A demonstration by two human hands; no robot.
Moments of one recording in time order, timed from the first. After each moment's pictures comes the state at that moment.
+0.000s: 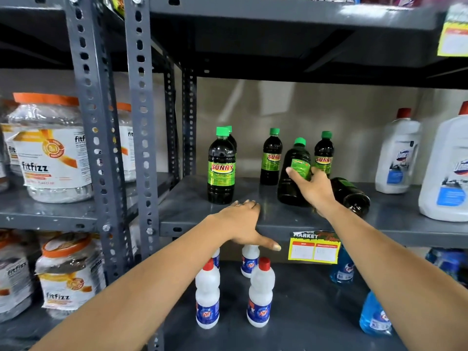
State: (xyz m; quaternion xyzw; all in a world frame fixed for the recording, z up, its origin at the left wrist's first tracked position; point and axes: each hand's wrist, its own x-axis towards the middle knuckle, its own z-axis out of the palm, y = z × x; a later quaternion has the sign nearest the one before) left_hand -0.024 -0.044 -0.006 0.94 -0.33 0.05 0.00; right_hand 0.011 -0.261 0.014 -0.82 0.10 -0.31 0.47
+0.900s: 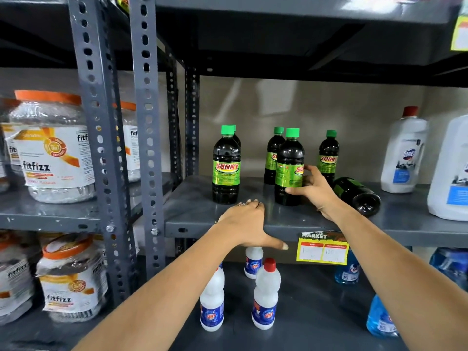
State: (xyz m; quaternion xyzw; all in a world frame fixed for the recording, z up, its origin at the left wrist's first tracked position) left_hand -0.024 -0.043 -0.014 0.95 -0.30 0.10 0.02; right_hand 0.018 -0.259 0.005 -0.78 -0.04 -0.21 0.59
